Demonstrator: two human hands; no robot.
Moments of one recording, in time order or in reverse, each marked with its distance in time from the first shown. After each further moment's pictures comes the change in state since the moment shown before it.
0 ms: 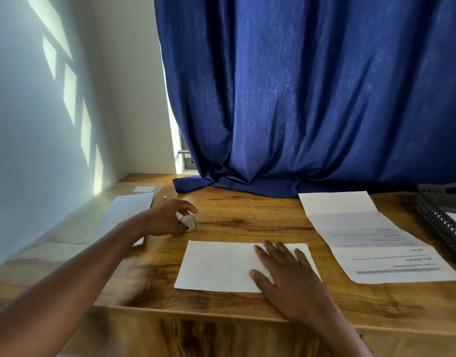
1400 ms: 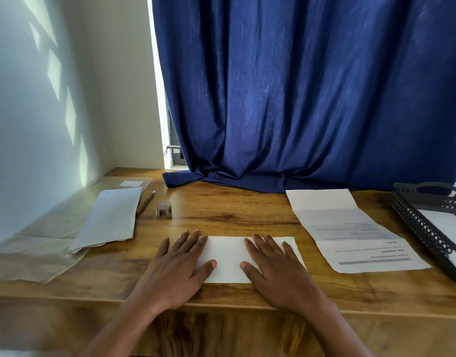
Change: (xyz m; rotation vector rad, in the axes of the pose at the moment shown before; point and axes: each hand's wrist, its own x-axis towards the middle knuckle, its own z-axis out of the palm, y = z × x) left_hand -0.087 0.061 0.109 0.213 0.095 -0.003; right_hand 0.000 0.000 -0.002 -0.065 -0.057 -0.002
